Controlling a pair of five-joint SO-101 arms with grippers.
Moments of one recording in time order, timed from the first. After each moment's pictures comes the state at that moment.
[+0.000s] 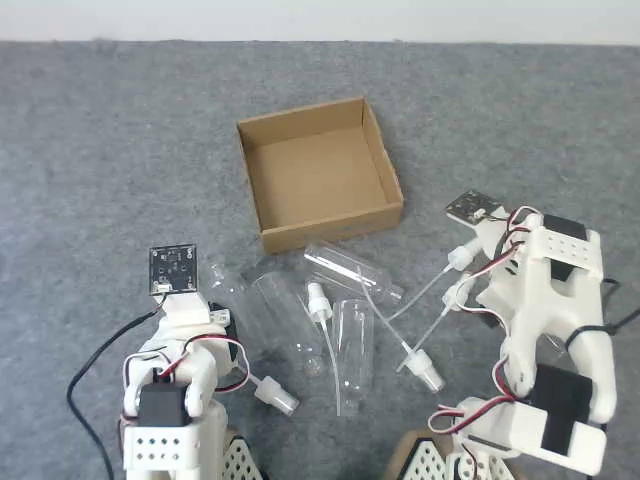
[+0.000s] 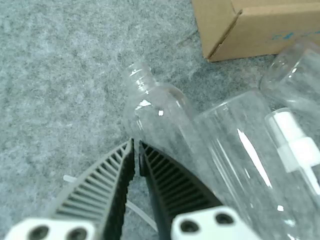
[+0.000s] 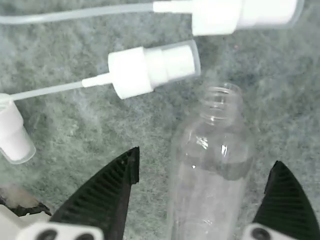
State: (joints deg) left arm -5.5 -103.5 97.2 72.2 11.6; right arm 14.6 -6.2 36.0 71.9 56.7
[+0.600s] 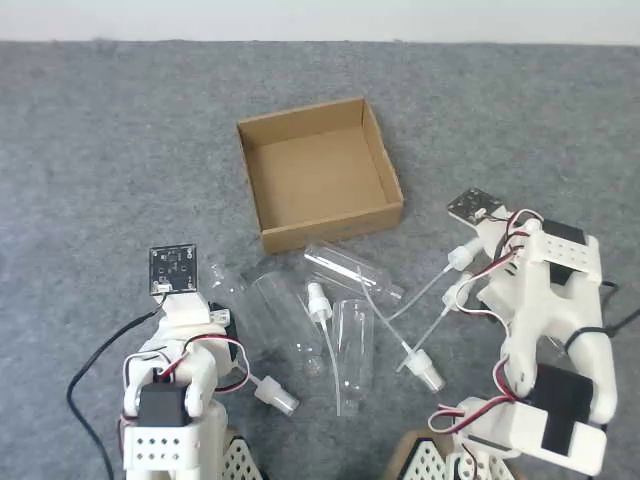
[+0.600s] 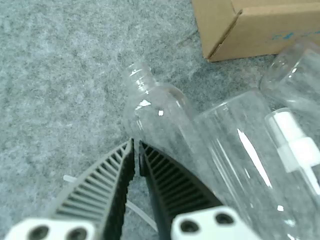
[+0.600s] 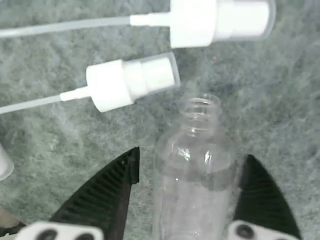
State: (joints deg) left arm -5.5 -103.5 97.2 72.2 11.6; right arm 14.9 -6.2 38.1 65.8 56.7
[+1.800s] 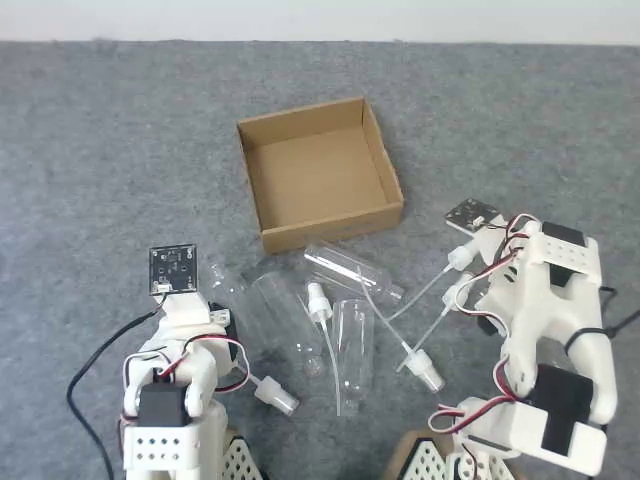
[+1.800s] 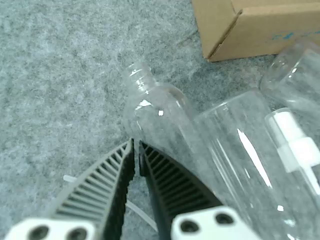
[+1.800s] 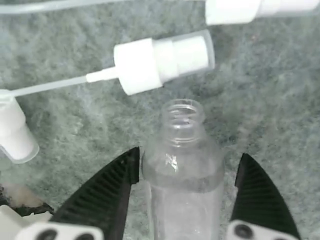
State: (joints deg) left arm -5.5 -103.5 97.2 72.2 11.6; right arm 15.1 -6.2 39.0 70.6 56.7
